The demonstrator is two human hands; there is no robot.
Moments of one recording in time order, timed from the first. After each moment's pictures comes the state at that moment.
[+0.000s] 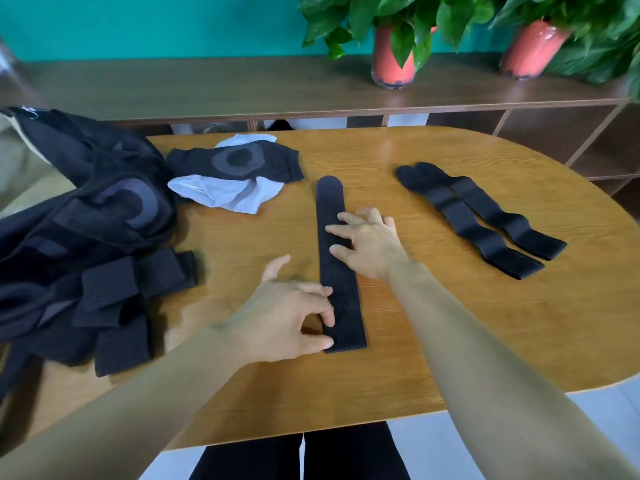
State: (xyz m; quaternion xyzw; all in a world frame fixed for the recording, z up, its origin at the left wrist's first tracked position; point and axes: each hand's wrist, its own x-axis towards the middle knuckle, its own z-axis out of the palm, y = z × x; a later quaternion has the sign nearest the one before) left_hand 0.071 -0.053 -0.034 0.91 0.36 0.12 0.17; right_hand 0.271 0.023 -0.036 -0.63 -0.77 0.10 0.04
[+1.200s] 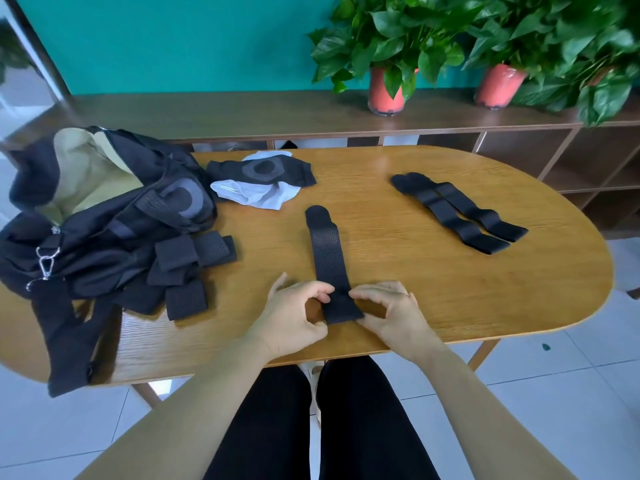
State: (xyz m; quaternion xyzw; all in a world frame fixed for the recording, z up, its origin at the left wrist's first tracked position) left_hand 0.050 -0.129 -0.037 0.81 0.48 0.20 0.27; right_hand 0.256 -0.156 -0.048 -0.62 -0.69 0.25 0.28
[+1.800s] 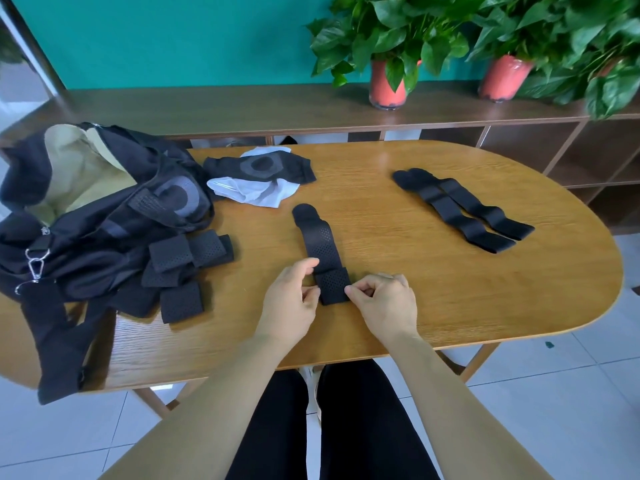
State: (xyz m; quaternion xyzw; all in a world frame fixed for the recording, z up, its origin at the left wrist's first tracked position) left_hand 0.065 -0.115 -0.049 0.71 0.56 0.32 0.28; right_hand 0.228 -0.130 -0.051 -0.74 -0.58 0.16 0.31
